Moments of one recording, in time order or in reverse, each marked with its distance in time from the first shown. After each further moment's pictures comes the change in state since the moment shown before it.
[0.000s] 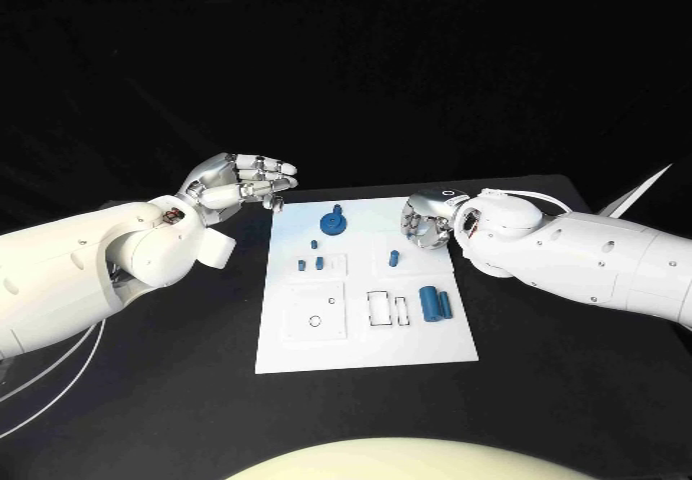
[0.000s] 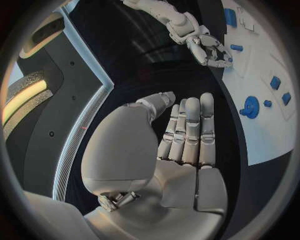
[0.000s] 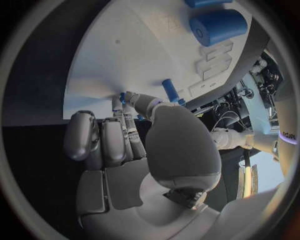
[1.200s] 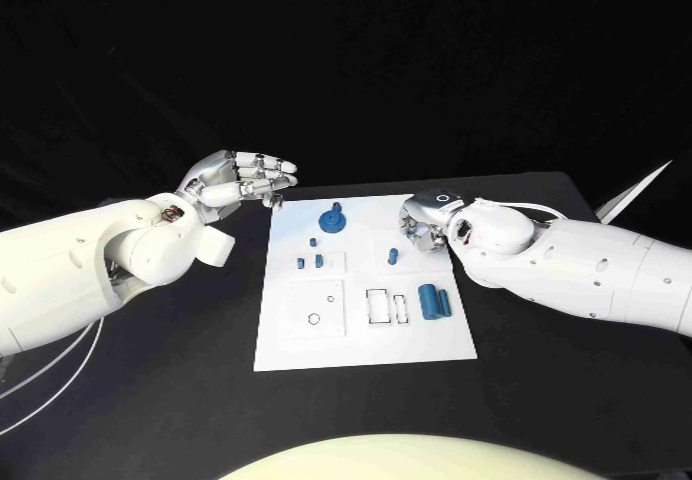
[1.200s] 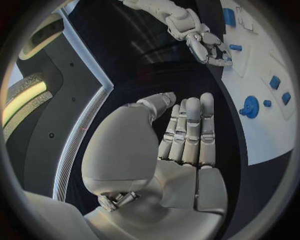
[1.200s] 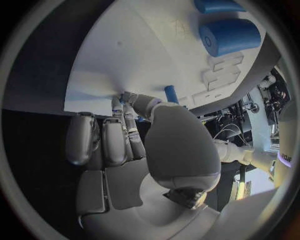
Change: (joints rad) left arm 0.000 -0.003 0.000 0.007 -0.013 -0.006 -0.004; left_hand 0.006 0.006 0.000 0.000 0.000 -0.007 0.007 0.000 0.000 -0.020 0.012 0.000 0.000 -0.005 0.005 0.000 0.000 0.000 0.000 0.000 0.000 -0.001; right arm -0.030 -0.011 -0.001 0.069 -0.164 -0.066 -0.123; right_hand 0.008 0.010 0.015 -0.015 -0.009 0.019 -0.011 0.000 0.010 0.007 -0.004 -0.017 0.002 0.008 -0.009 0.015 0.000 -0.001 0.013 -0.012 0.046 0.040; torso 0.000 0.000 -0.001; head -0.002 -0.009
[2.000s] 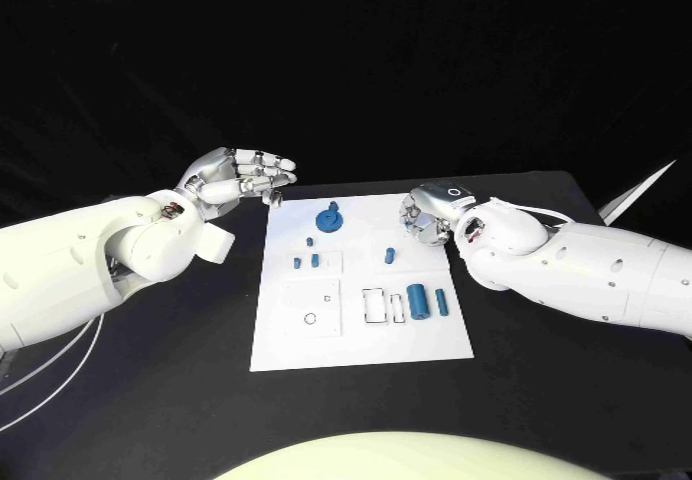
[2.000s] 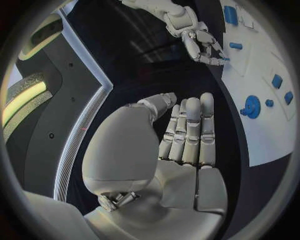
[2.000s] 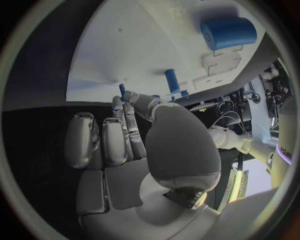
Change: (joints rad) left arm 0.000 -0.002 0.000 -0.011 -0.002 0.000 0.000; left_hand 0.007 0.007 0.000 0.000 0.000 -0.002 0.002 0.000 0.000 0.000 0.000 0.000 0.000 0.000 0.000 0.000 0.000 0.000 0.000 0.000 0.000 -0.004; right arm 0.000 -0.035 0.001 0.041 0.067 -0.152 0.011; right_hand -0.007 0.006 0.000 0.000 -0.027 0.012 -0.012 0.008 0.017 0.021 -0.007 0.000 0.006 -0.010 -0.010 0.000 0.000 -0.014 0.018 0.000 0.012 0.000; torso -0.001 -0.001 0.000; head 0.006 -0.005
